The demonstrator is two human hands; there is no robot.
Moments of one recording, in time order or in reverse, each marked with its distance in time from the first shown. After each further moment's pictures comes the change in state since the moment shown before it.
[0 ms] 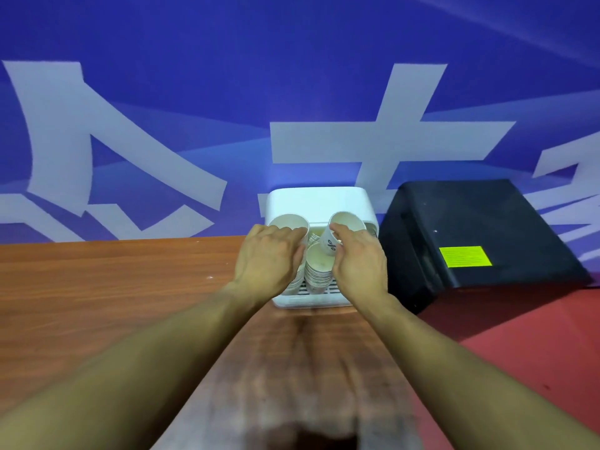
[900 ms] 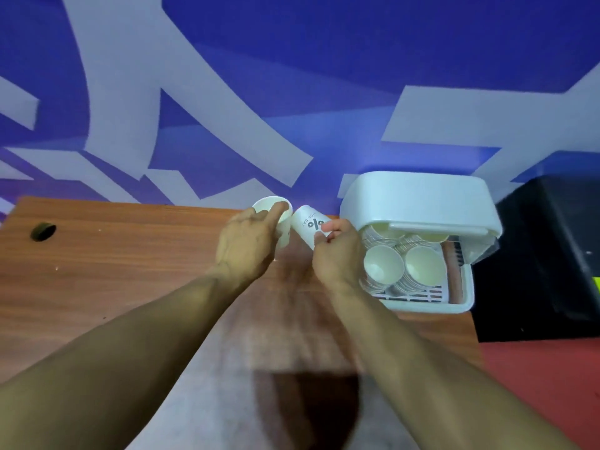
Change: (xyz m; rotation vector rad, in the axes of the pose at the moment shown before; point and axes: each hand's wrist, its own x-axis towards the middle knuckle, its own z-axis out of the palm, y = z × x) left_hand -0.042 -0.195 0.017 0.060 -0.187 -0.267; right_hand 0.038 -0.158 0.160 0.507 -0.267 0.698
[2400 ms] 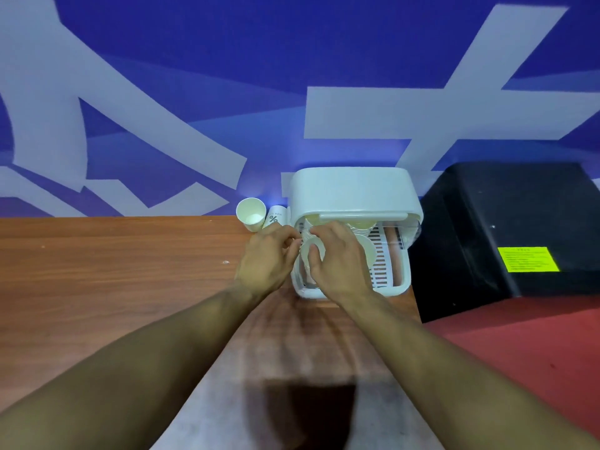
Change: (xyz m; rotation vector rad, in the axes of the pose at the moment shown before) left_hand -0.002 0.122 0.042 -0.555 -0.007 -0.041; right_hand 0.009 0.060 -0.119 -0.401 -0.001 -0.674
